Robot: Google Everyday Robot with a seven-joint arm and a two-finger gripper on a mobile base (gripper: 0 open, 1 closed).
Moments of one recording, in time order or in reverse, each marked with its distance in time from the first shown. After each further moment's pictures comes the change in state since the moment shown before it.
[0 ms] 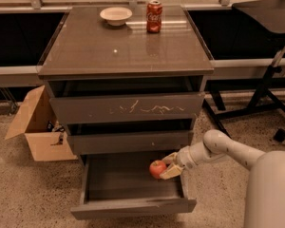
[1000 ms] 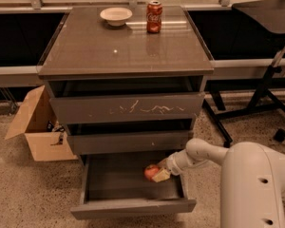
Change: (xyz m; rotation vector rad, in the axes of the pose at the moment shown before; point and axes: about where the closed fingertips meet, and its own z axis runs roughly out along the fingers) arm 0.039 -0.041 0.080 0.133 0.133 0.092
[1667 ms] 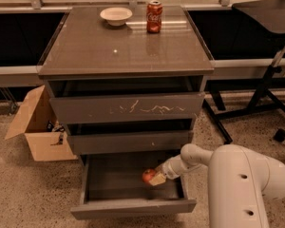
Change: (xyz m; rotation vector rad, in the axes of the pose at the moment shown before) arm 0.024 -0.011 0.046 0.000 0.019 0.071
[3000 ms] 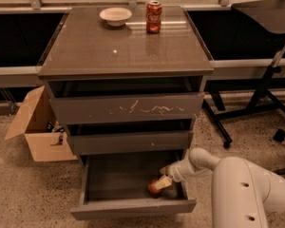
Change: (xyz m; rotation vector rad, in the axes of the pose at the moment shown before) arm 0.023 -0.008 0.008 -0.071 -0.079 0.040
